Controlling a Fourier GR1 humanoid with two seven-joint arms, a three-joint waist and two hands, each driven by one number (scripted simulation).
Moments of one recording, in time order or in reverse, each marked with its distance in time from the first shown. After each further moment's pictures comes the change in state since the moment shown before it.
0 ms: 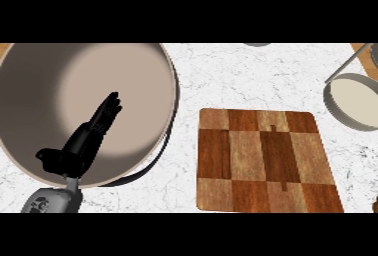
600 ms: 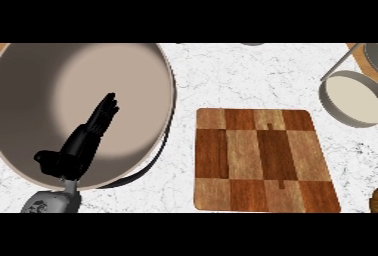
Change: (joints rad) left arm 0.019 -0.015 0.019 -0.022 -0.026 0.008 0.016; right arm 0.033 -0.155 -0.060 -0.005 0.012 -0.315 -0.078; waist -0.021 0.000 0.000
